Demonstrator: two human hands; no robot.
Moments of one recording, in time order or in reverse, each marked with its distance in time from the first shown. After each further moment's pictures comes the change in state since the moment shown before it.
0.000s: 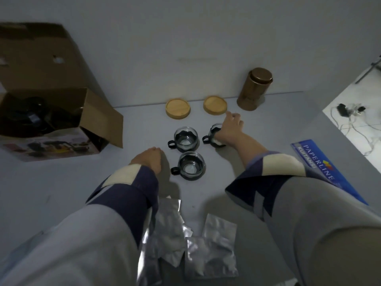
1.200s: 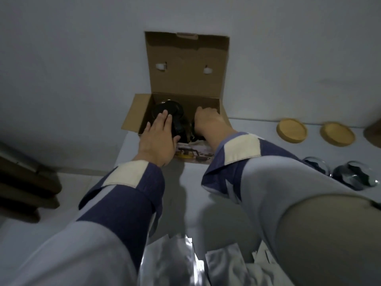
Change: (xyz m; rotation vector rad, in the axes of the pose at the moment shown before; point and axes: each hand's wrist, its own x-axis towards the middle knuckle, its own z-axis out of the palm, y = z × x) left_hand -0.065 -0.273 -0.094 0.044 0.505 -0.218; right_hand -0.033 -0.378 0.183 -0.607 -0.160 -0.494
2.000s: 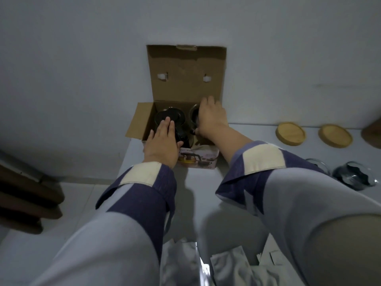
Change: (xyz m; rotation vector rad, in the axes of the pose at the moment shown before) left_hand 0.002 0.004 -0.003 0.042 -0.058 -0.025; right_hand -0.015 0.010 -0.010 0.102 0.393 -0.040
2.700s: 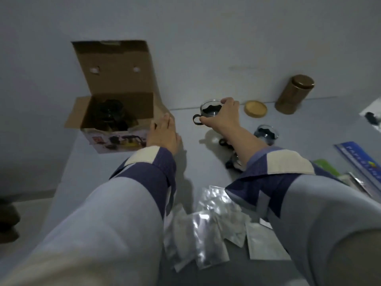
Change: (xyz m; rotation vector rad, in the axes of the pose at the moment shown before) left_hand -0.061 0.155 0.006 0.123 -0.008 0.220; right_hand -0.154 0.166 -0.053 0.637 0.210 0.486
